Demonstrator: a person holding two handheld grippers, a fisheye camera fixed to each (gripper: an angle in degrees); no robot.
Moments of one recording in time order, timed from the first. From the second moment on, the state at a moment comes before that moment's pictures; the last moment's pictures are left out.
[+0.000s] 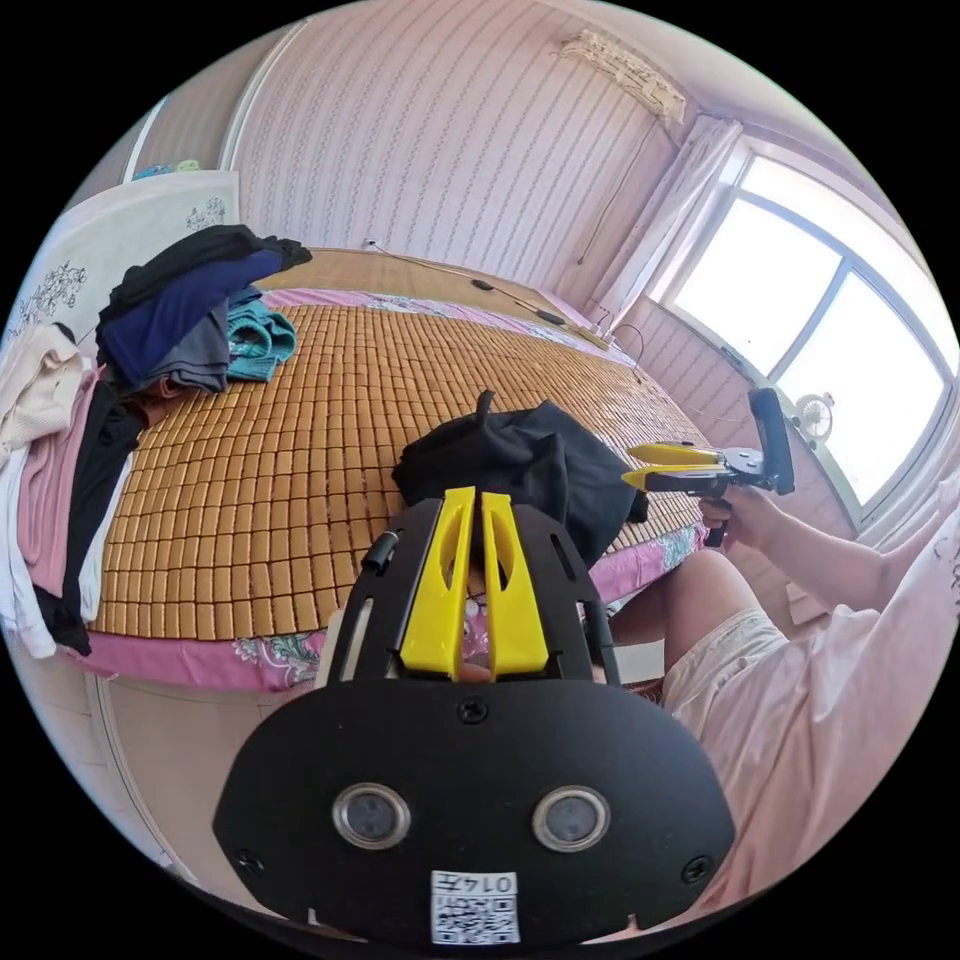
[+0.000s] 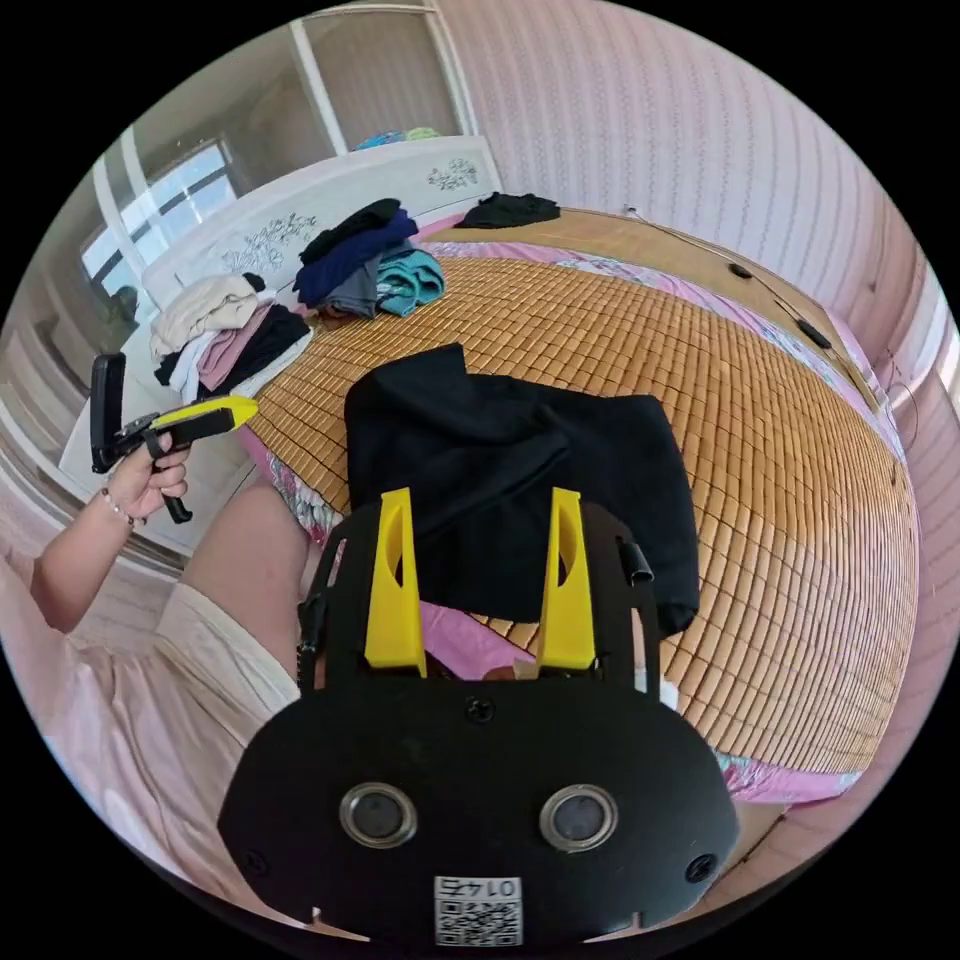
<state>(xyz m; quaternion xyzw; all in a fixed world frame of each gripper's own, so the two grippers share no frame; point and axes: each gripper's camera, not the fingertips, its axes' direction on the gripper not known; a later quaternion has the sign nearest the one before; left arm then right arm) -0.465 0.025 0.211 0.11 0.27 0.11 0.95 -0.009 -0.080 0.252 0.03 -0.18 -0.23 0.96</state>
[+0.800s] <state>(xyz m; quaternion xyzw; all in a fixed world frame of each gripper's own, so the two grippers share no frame) -0.318 -0.144 0.318 0.04 0.19 0.18 0.97 0.302 -0.066 0.114 0.19 -0.08 0.03 0.98</state>
